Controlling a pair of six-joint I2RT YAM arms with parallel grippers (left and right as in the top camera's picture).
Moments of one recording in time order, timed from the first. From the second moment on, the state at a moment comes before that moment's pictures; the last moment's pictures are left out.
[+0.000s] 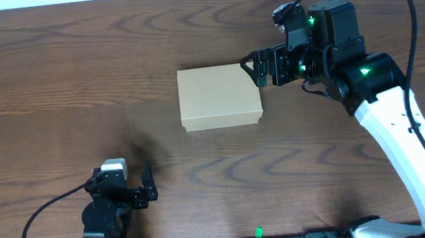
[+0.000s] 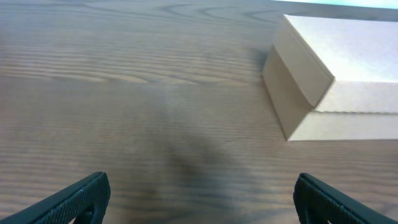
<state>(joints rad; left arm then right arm) -0.16 0.01 0.15 -0.56 -0.02 -0.11 0.29 1.44 1.37 -0.69 -0.37 0.21</state>
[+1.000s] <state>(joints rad) -0.18 0.01 0.15 -0.56 -0.02 -0.11 0.29 1.44 1.37 -0.73 -0.35 0.18</state>
